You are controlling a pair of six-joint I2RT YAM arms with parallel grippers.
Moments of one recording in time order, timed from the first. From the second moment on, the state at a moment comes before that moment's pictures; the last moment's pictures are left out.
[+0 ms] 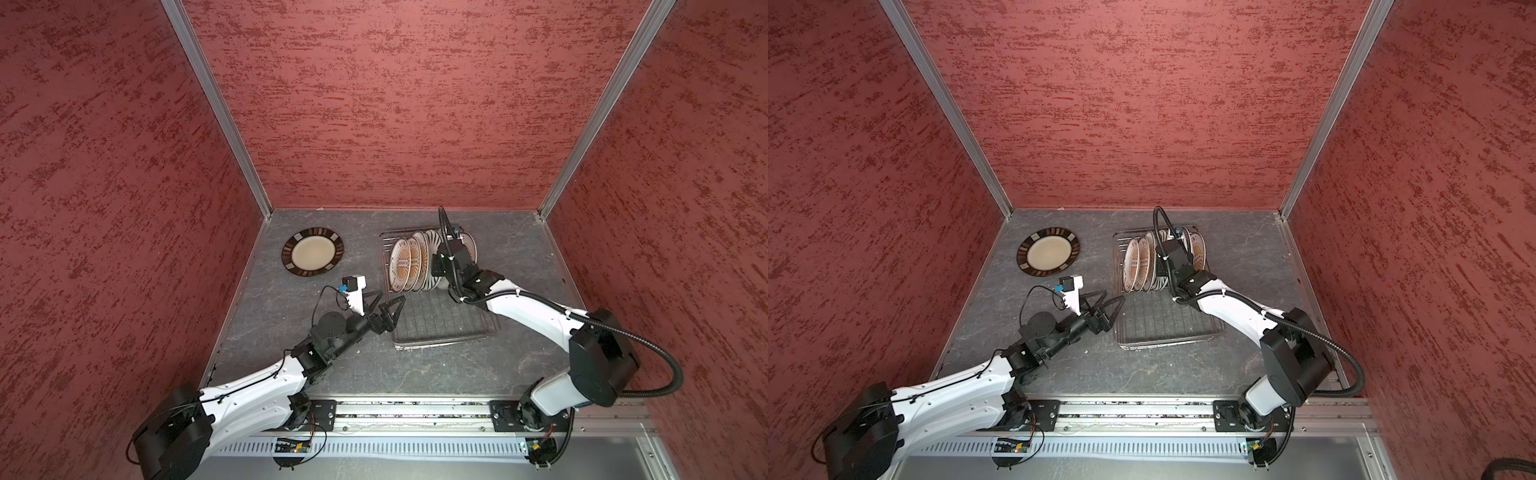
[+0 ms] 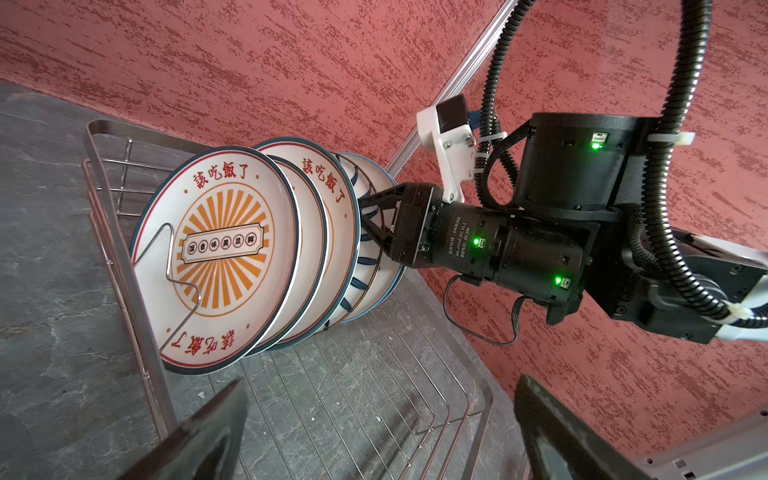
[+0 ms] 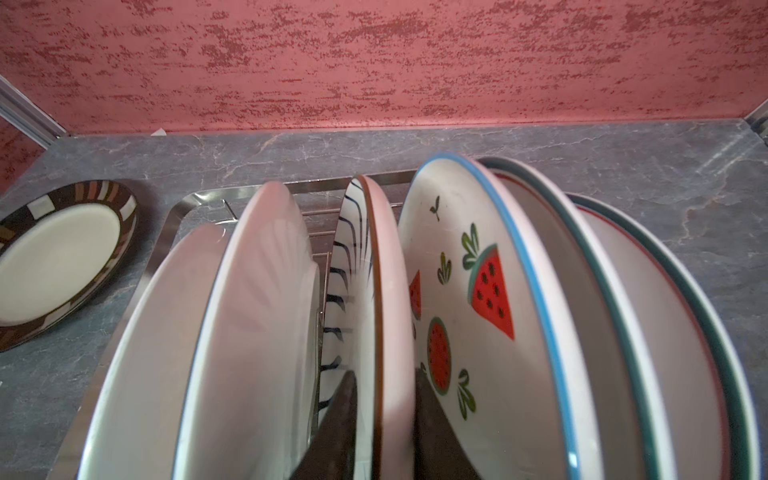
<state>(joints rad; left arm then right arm) -0.83 0.92 0.28 0.64 -0.06 -0.67 0.64 1.54 1.05 -0.07 0.44 0.42</state>
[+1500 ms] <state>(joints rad) -0.84 0.81 0.22 0.61 -0.21 -0.66 0.67 1.54 1.14 -0.15 0.53 0.34</state>
